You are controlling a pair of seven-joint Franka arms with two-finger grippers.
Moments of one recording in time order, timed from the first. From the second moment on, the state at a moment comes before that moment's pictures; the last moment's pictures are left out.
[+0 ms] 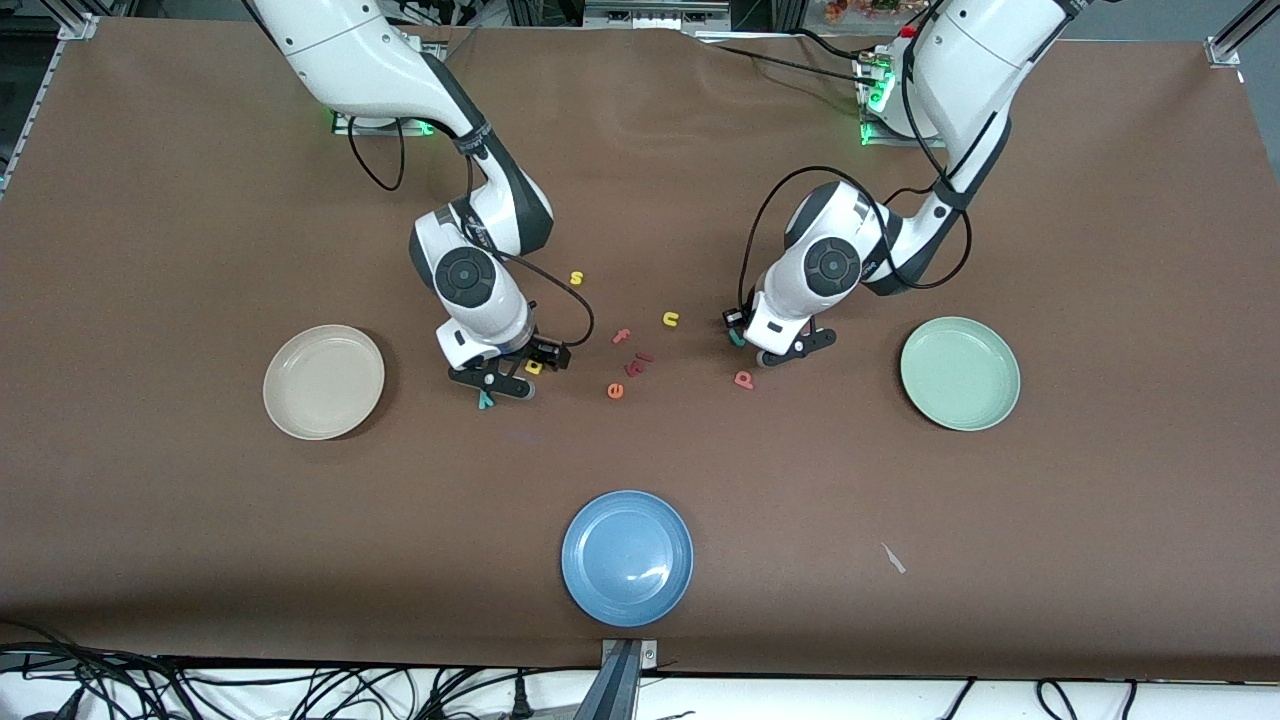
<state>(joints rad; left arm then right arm) -0.18 0.56 -0.39 -2.06 -0.07 2.47 -0.86 0.55 0.63 0.00 -1.84 0.06 2.46 0.76</state>
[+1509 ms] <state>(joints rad) 0.35 0.50 -0.37 -1.95 0.07 2.07 -0.15 0.53 0.65 -0.03 -1.67 0.06 2.26 0.68</state>
